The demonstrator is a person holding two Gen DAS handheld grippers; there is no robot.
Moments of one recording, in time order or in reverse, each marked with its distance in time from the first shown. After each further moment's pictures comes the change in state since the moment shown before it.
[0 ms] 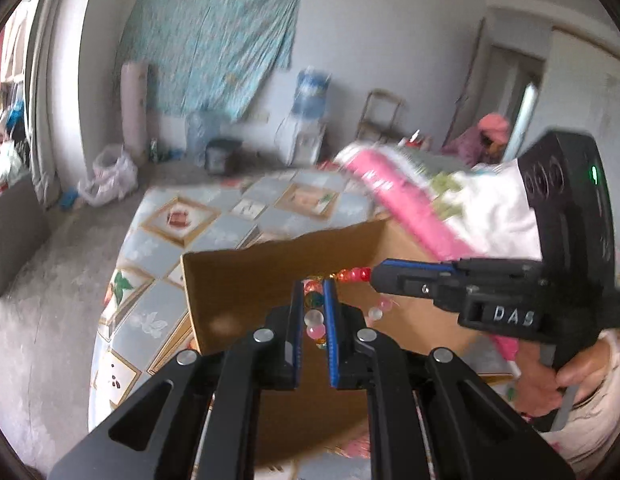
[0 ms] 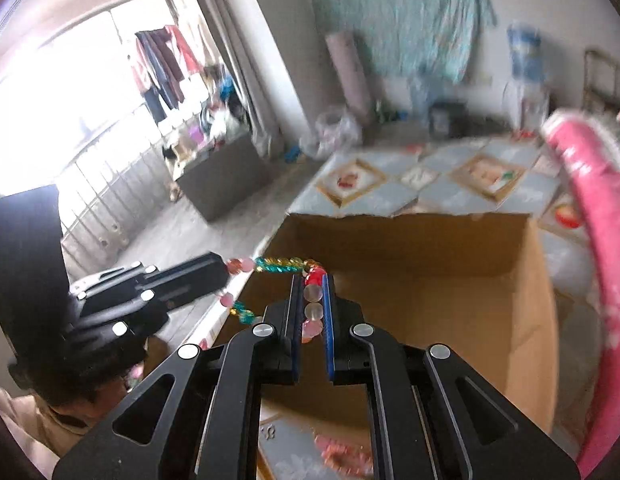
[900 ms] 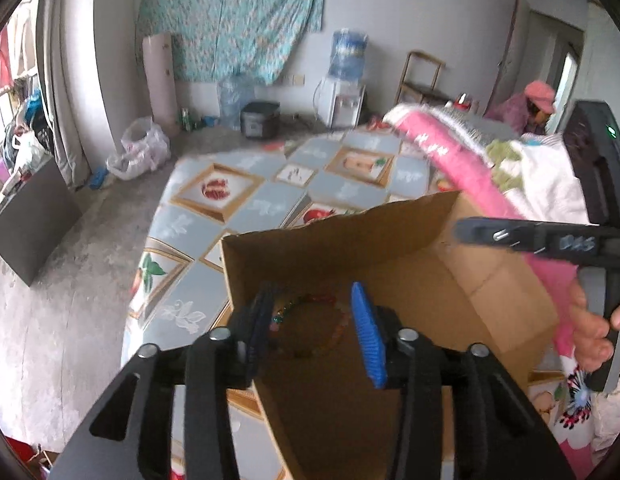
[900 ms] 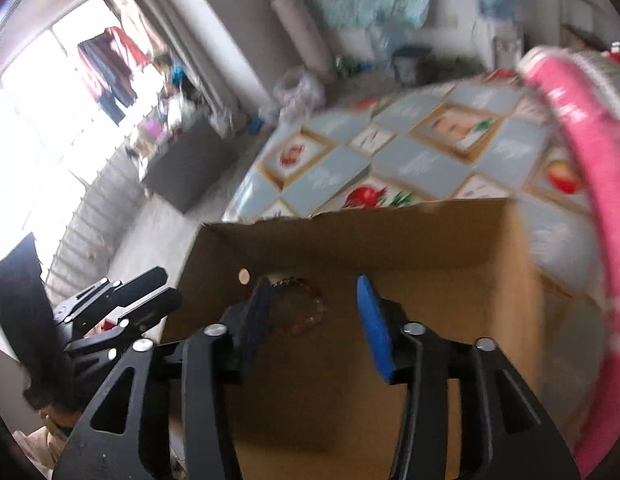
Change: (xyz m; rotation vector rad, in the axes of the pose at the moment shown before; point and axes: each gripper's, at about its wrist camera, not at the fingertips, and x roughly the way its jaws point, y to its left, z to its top) left arm 0.028 0.024 0.001 0.008 0.086 0.130; right arm -0.017 -0.055 0.009 0.129 -0.045 -0.075
